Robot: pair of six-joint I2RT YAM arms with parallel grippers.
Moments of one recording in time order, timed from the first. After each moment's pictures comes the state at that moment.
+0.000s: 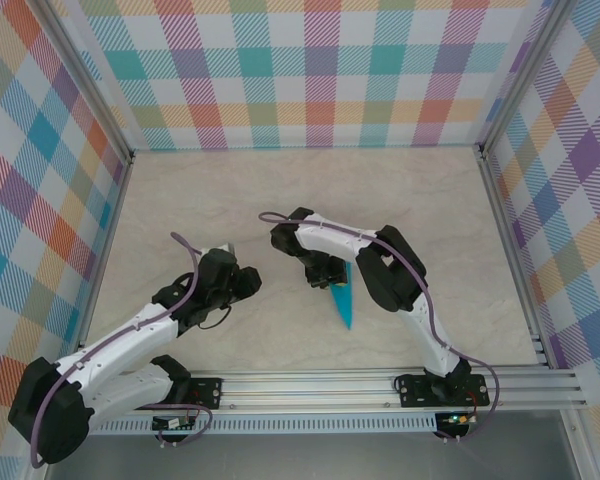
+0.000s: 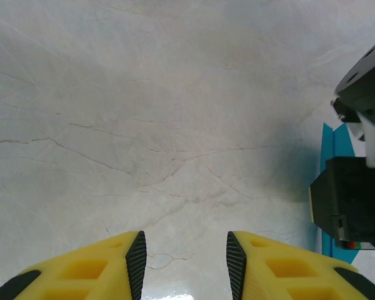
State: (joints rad) left arm -0.61 0.98 0.56 -0.37 -0.05 -0.87; right arm 0.86 2.28 1.83 -1.50 0.27 0.84
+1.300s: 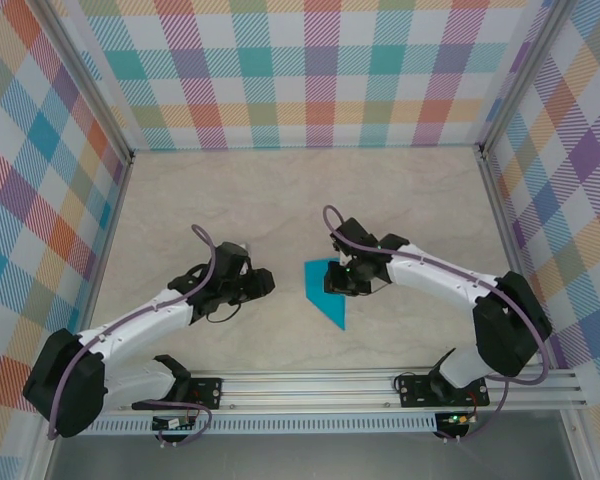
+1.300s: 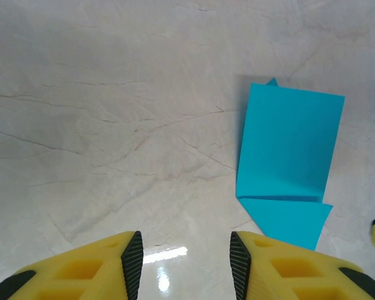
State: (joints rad) left arm -0.61 1.15 0.61 -0.31 0.11 -0.83; right arm 0.72 1.47 0.95 -0.67 -0.28 0.74
